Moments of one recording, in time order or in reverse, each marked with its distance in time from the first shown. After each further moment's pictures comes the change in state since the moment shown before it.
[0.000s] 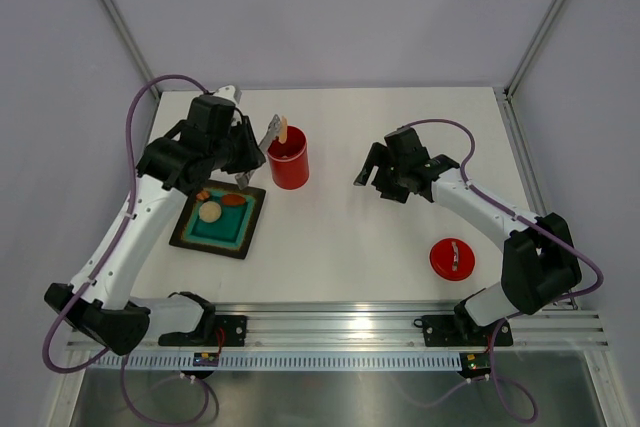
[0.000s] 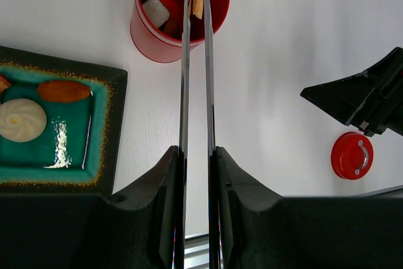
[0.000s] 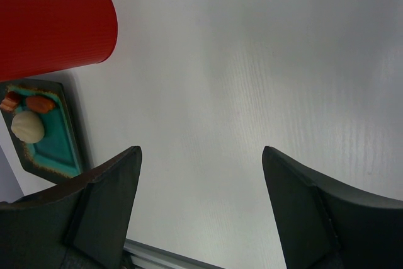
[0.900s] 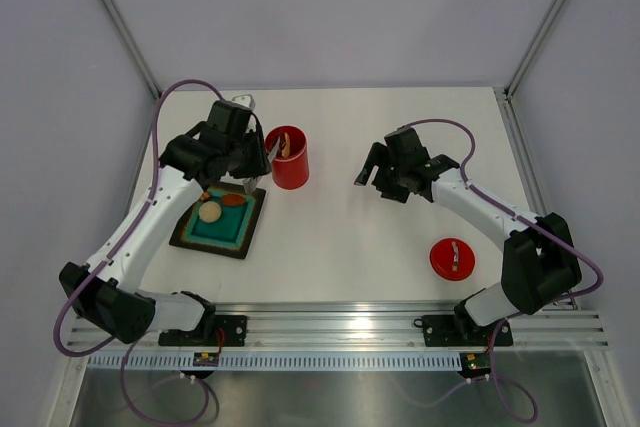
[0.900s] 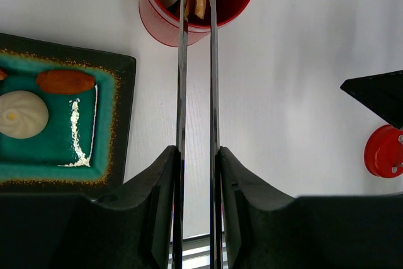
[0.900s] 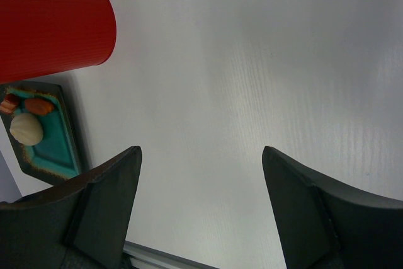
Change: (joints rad) left arm -0.008 0.068 -0.094 0.045 -0.012 0.030; right arm 0.000 0.000 0.000 0.000 0.013 0.000
